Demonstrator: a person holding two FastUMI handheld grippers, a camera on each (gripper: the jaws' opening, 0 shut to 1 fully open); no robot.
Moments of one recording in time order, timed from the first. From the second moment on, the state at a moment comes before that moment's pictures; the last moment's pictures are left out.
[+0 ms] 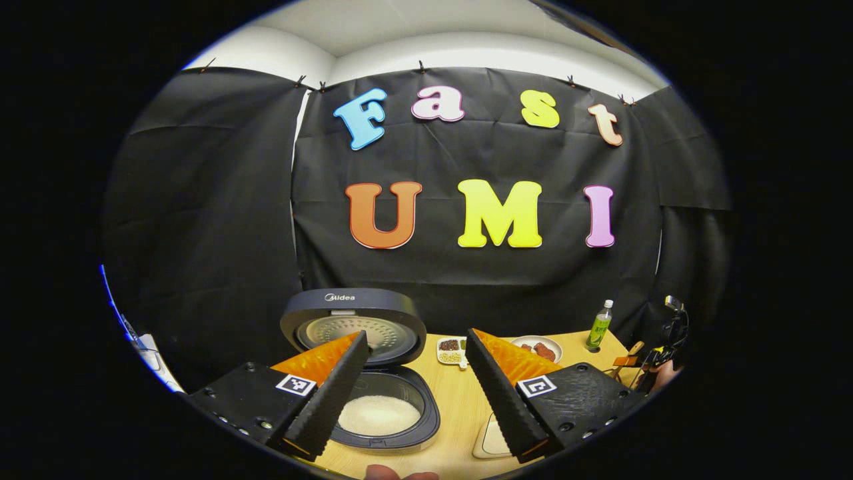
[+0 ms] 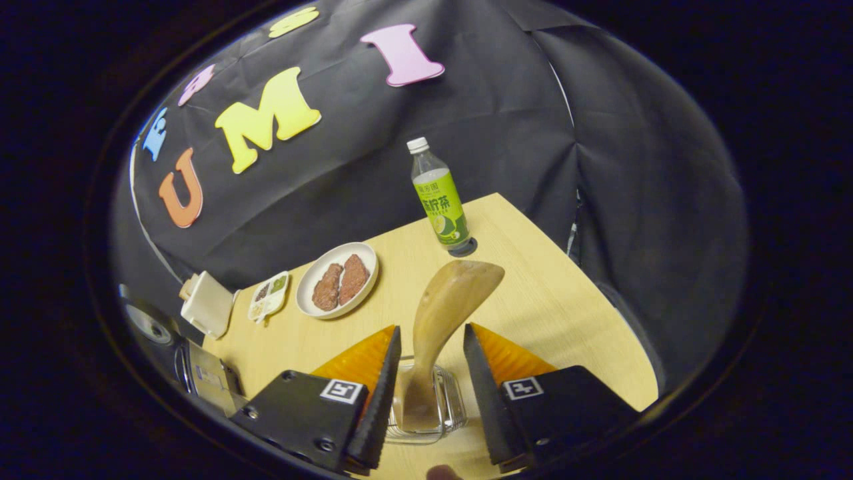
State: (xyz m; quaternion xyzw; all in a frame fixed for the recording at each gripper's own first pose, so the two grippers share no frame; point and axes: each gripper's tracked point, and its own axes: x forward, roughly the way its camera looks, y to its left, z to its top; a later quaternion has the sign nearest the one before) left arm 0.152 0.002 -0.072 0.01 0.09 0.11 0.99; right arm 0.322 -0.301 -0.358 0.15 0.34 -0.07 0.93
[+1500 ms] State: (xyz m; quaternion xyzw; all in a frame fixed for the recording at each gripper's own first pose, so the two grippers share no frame) left arm 0.059 0.127 -0.061 -0.03 0.07 0.08 0.99; right arm 0.192 -0.071 -0.286 -0.07 0.24 -0.04 0.97
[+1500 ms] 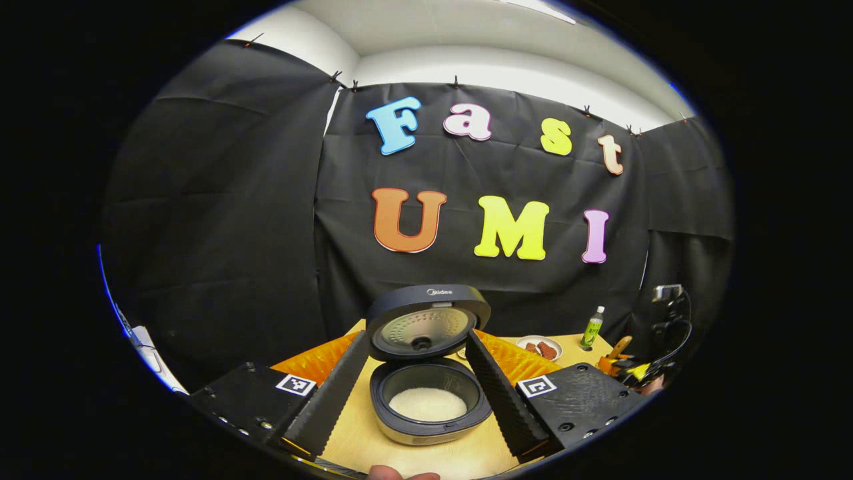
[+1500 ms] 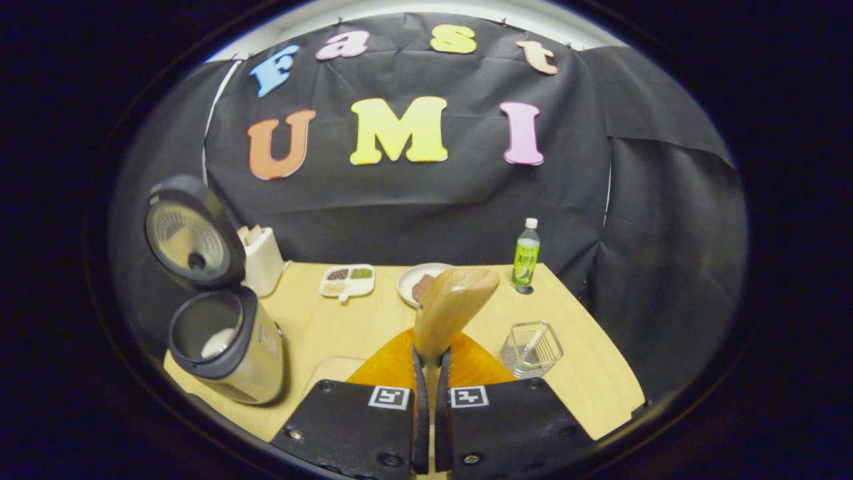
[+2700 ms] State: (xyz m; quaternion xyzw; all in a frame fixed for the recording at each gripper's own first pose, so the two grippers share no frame) left arm 0.026 0.153 -0.080 -0.02 0.10 0.11 0.99; right arm 0.196 0.008 -0.371 0.19 0.31 0.00 0.93
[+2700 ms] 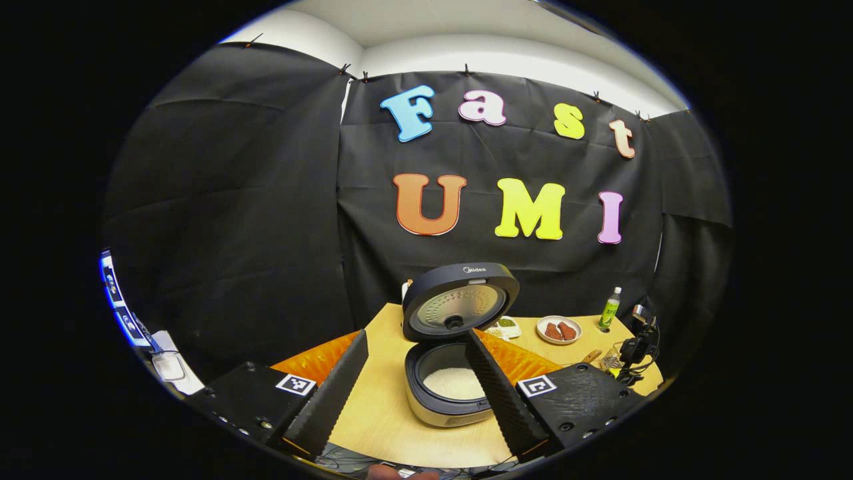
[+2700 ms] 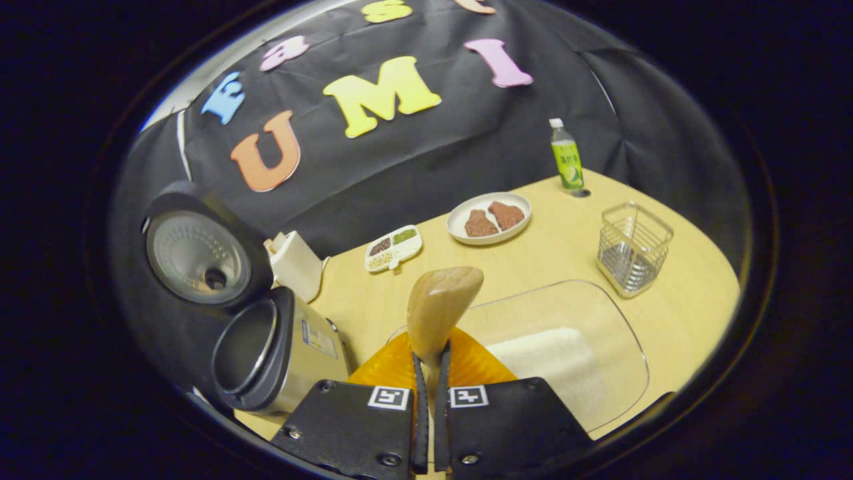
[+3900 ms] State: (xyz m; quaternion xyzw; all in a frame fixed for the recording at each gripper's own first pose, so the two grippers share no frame) left arm 0.060 0.085 -0.063 -0.01 0.07 0.09 0.99; right arm 0.213 -0.029 -0.208 0.50 0.27 0.08 0.82
